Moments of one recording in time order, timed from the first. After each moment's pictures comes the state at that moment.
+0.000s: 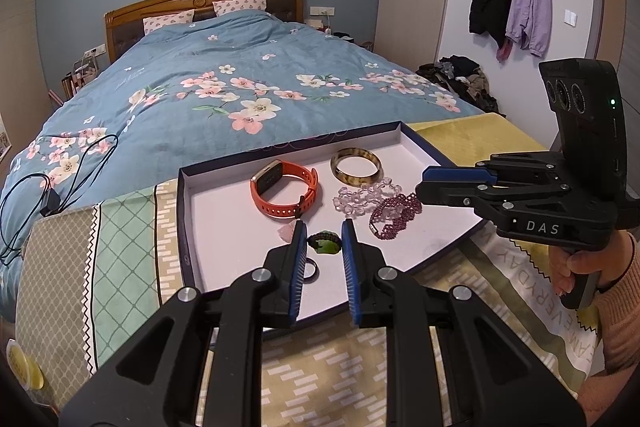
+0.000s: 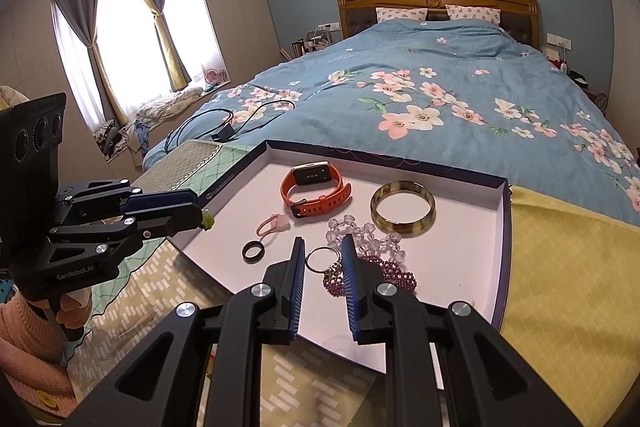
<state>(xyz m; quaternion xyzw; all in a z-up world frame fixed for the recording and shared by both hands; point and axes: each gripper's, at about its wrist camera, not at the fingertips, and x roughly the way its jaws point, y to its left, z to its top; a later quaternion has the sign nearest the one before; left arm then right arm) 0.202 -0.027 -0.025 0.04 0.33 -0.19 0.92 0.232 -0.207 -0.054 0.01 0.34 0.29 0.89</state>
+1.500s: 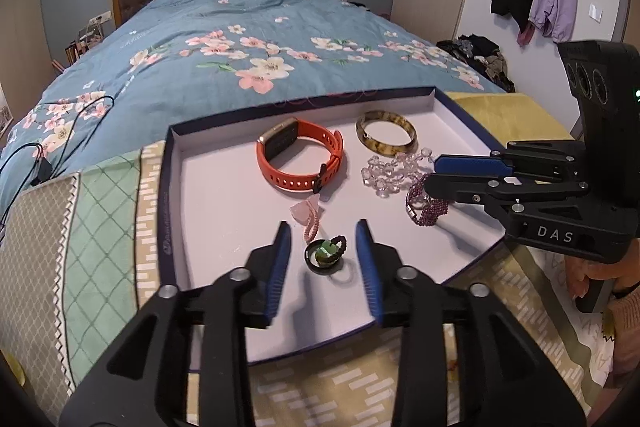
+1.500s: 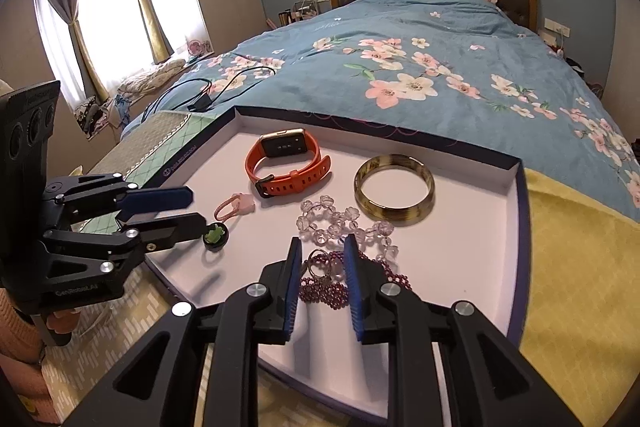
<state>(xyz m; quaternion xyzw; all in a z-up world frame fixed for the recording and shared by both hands) 0.245 -0.031 -0.070 0.03 0.38 -0.17 0.91 0.264 -0.193 -0.081 -0.02 0.38 0.26 0.88</state>
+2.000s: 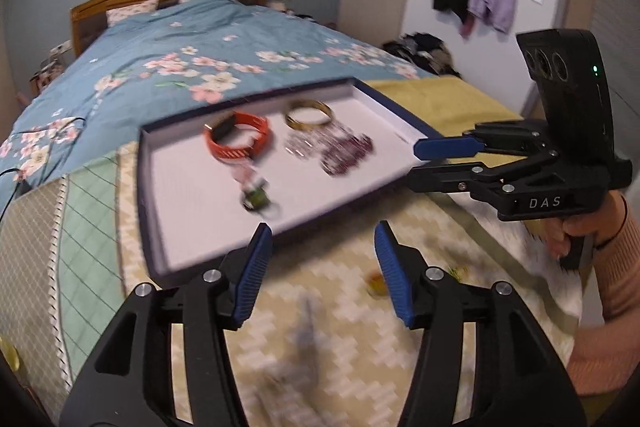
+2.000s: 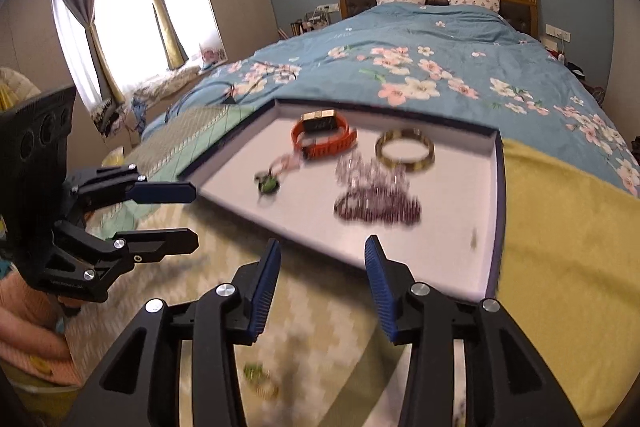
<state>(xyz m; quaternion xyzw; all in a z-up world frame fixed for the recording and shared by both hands) 0.159 -0.034 -0.059 0.06 0.36 -0.27 0.89 0.185 -0.213 -0.073 -0.02 0.37 0.28 0.88</state>
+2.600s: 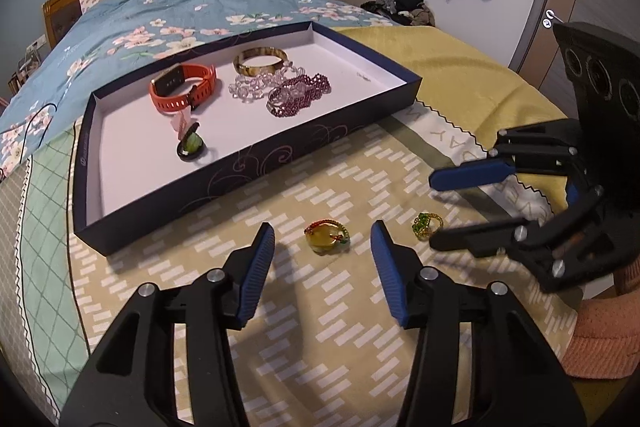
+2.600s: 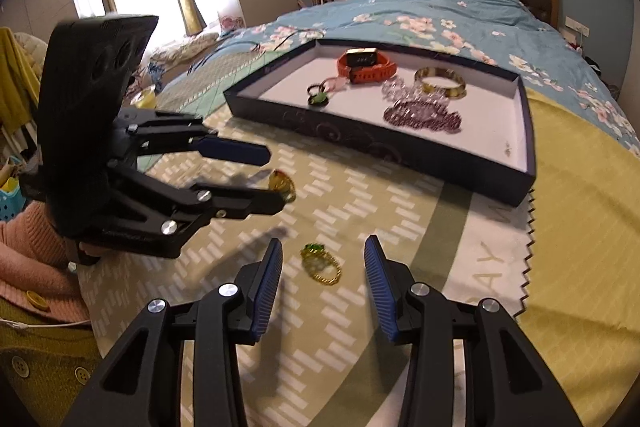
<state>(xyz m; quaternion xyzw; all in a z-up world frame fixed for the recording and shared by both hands) 0.150 -0.069 -0.093 0.09 0.41 -0.29 0.86 0.127 -0.206 -0.101 -0.05 0.41 0.31 0.86</state>
